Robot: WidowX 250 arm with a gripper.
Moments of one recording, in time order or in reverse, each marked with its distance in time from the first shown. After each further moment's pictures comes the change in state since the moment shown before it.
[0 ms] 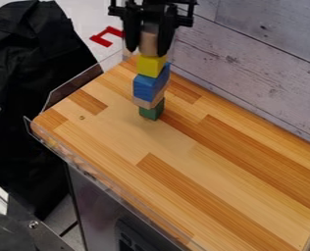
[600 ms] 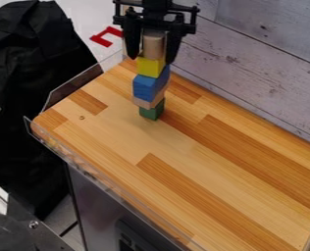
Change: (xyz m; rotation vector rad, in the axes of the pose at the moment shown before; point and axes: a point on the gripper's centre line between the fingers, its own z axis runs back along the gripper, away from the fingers) arm 0.001 -0.006 -0.007 -0.041 0.032 -0.002
